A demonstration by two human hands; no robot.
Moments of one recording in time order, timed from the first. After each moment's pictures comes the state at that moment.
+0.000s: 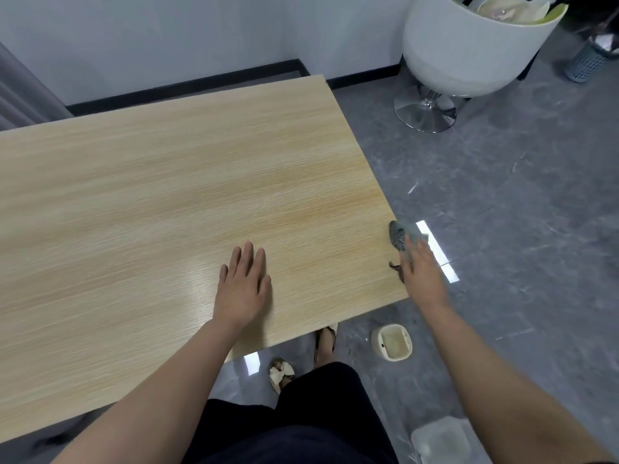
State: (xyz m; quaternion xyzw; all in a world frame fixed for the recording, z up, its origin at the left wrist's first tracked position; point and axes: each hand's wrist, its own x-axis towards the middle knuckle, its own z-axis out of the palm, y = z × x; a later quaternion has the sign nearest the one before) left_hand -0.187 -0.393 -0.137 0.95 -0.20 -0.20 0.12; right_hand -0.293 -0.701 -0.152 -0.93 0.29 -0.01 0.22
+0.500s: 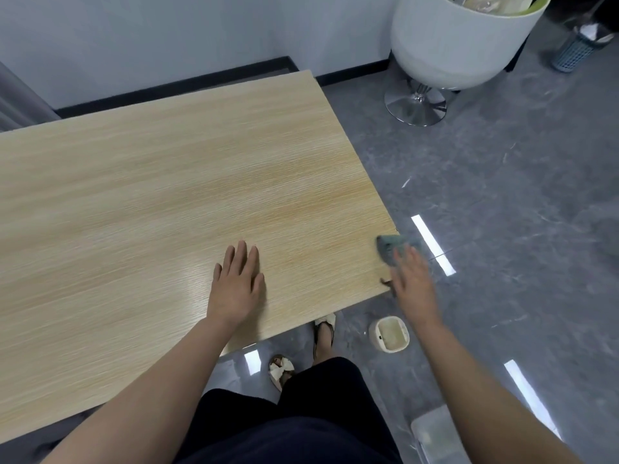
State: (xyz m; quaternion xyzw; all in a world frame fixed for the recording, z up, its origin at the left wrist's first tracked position) left_hand -0.193 -0.388 -0.139 0.95 -0.21 -0.19 0.11; right_hand -0.334 -0.681 -0.161 -0.94 0.25 -0.02 0.22
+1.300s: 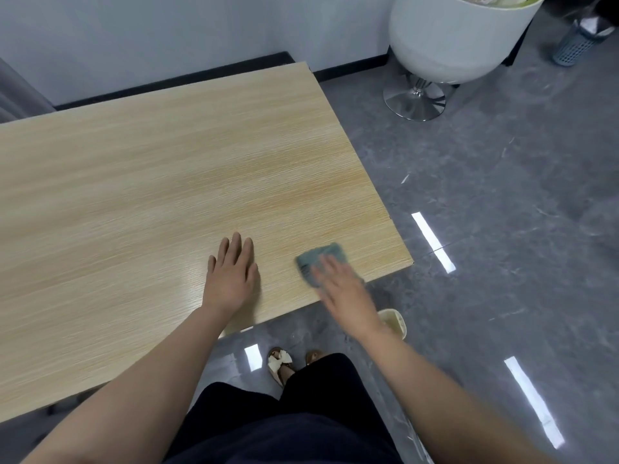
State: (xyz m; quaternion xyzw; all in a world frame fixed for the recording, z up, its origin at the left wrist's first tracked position) left_hand -0.201 -0.387 -0.139 0.95 -0.19 -0.19 0.13; right_hand -0.325 -0.589 -0.154 -0.98 0.03 0.05 0.21
